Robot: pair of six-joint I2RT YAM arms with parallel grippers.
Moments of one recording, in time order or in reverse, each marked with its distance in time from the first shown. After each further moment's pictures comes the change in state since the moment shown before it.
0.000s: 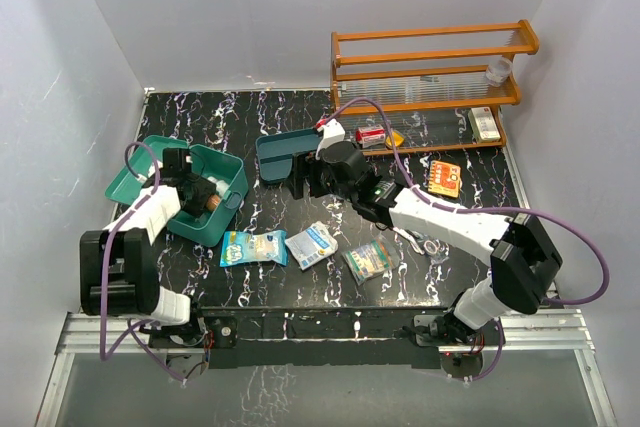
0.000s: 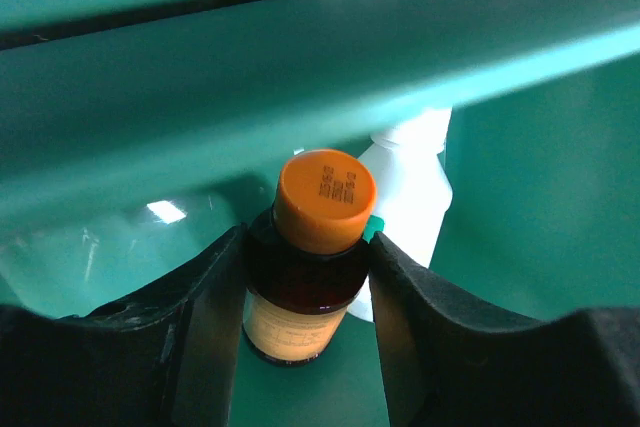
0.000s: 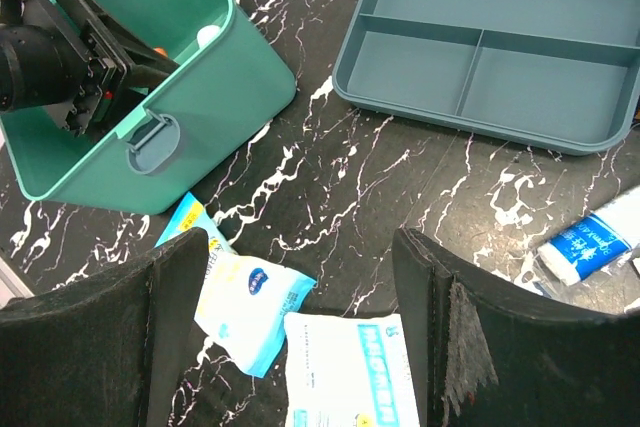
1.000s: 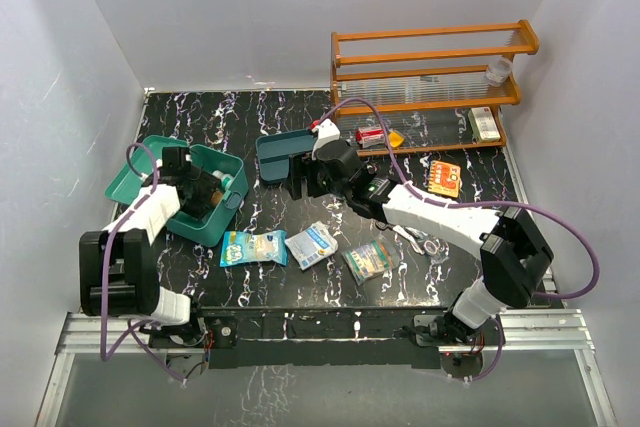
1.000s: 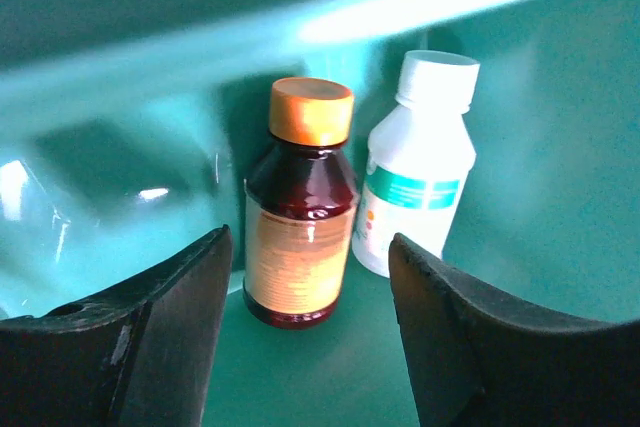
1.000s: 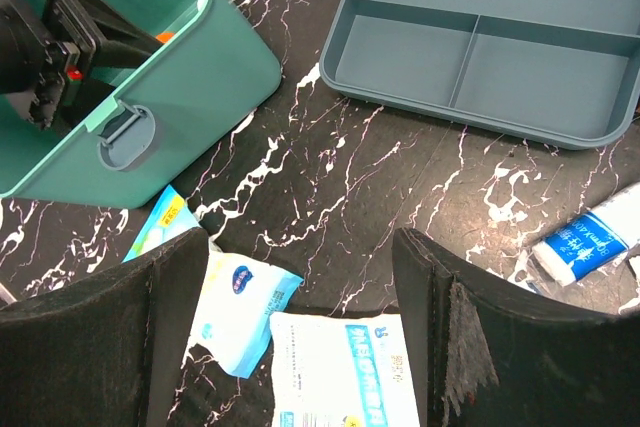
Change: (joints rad) left arm 0.000 0.021 0.000 0.006 0.098 -0.024; right arm -0.006 0.051 0.034 -0.035 -0.002 -0.024
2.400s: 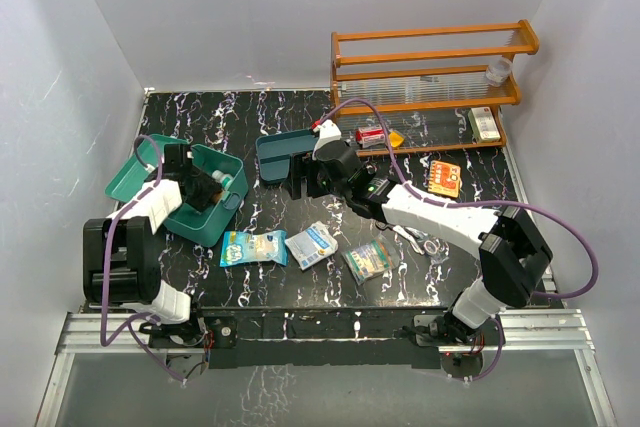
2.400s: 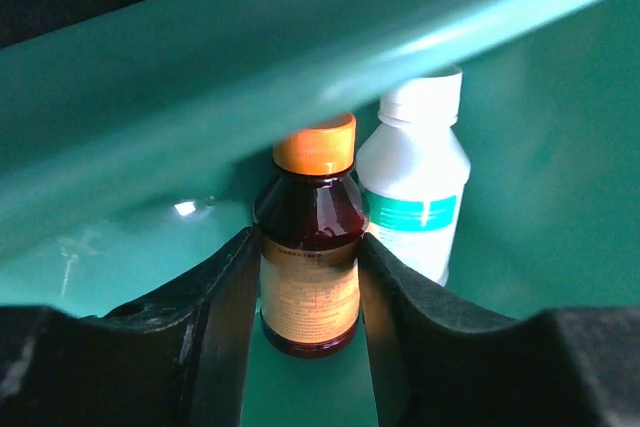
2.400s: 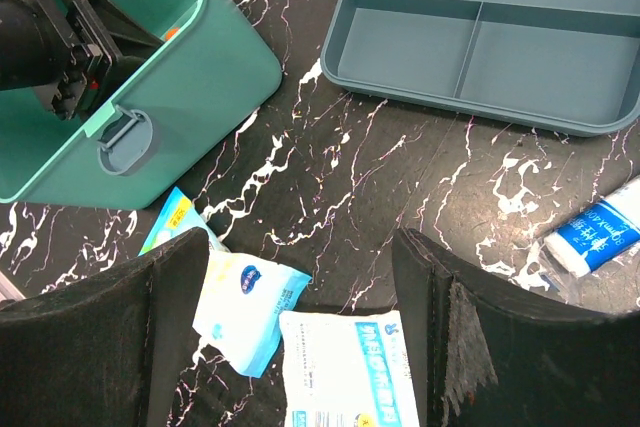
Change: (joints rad) left arm 0.000 0.064 0.039 0.040 0.014 0.155; right arm -0.001 0.005 0.000 -0.005 0.001 0.046
